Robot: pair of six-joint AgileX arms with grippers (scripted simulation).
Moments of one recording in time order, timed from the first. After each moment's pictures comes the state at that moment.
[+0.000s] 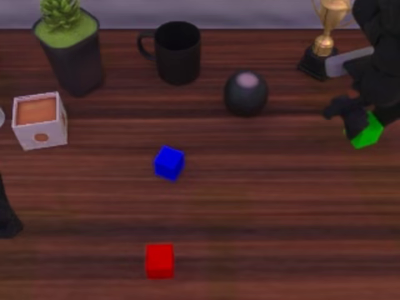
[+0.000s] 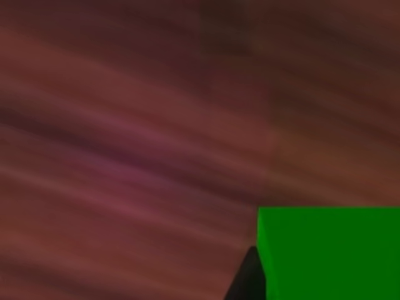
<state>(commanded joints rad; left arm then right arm) 0.02 0.00 0.00 0.00 0.00 0.00 0.18 2.17 1.73 -1.12 0.00 -0.16</state>
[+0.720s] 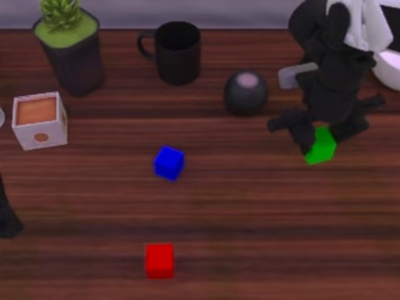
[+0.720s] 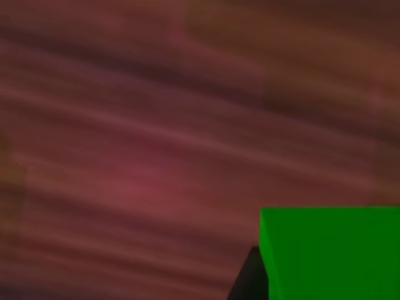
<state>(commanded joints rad) 0.02 0.00 0.00 0.00 0.00 0.00 0.39 2.13 1.68 -1.12 0.00 0.13</state>
